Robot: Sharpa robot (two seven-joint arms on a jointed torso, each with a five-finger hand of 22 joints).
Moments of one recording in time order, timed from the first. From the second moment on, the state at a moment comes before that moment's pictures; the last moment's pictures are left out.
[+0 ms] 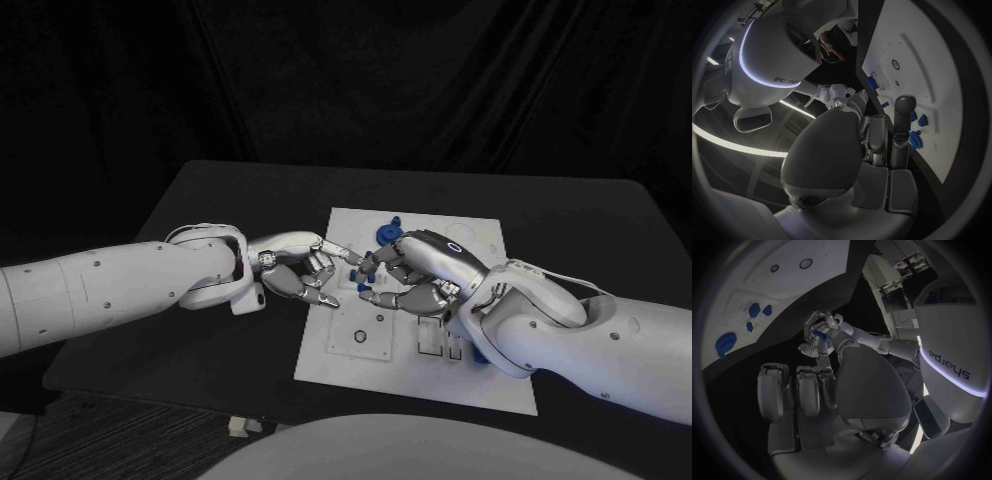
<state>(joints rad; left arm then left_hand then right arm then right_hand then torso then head) 1.16 -0.93 -0.21 1.48 -0.98 0.09 0.63 1.64 -0.12 0.23 0.18 0.18 0.52 -0.14 0.07 0.06 1.20 0.02 1.27 1.29 1.35 -0.04 1.30 1.24 0.12 1.21 0.07 0.70 1.31 1.15 -0.76 -0.21 1.79 -1.40 -0.55 0.08 1.41 -0.14 0.26 0.14 0.41 1.07 0.08 0.19 0.45 1.47 0.01 1.57 1.31 1.47 -0.05 1.57 1.31 0.02 1.47 0.06 1.52 1.31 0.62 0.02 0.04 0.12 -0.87</state>
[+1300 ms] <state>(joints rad) 1.16 -0.91 -0.21 1.48 -0.98 0.15 0.63 1.65 -0.12 0.23 0.18 0.18 0.80 -0.08 0.13 0.09 1.21 0.02 1.29 1.31 1.32 -0.04 1.28 1.23 0.14 1.17 0.07 0.68 1.31 1.15 -0.75 -0.21 1.79 -1.39 -0.55 0.08 1.41 -0.13 0.26 0.14 0.40 1.07 0.08 0.19 0.45 1.47 0.01 1.57 1.31 1.46 -0.05 1.57 1.31 0.02 1.47 0.06 1.52 1.31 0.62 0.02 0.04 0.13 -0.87</state>
